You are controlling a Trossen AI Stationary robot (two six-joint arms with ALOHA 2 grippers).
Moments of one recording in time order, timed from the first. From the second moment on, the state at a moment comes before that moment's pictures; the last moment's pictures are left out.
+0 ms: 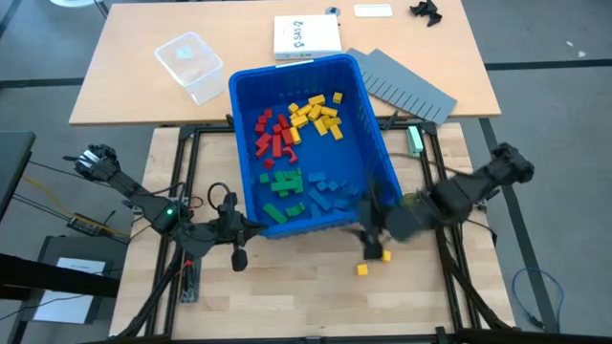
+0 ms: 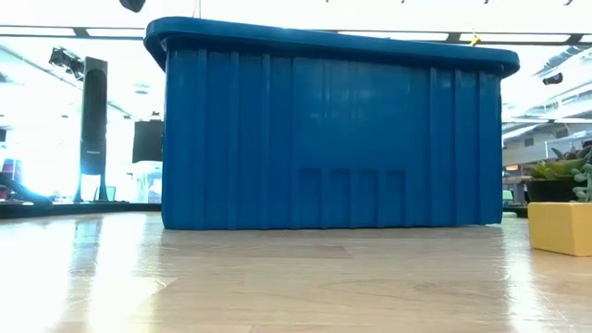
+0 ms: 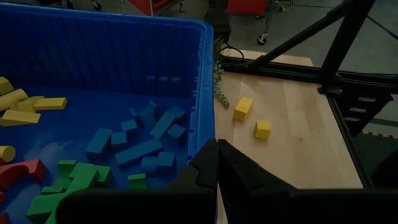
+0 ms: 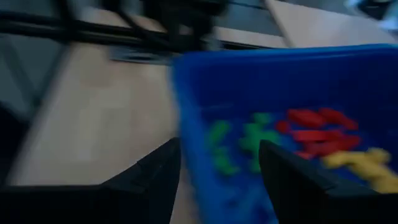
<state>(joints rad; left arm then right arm) -0.61 1.11 0.88 -0.23 -0.77 -0.40 0.46 1.41 1.55 -0.79 0.58 0.16</state>
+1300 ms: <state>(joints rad) -0.58 1.11 0.88 -0.14 -0.74 -0.37 -0.45 1.83 1.64 -0.52 0.10 -0.18</state>
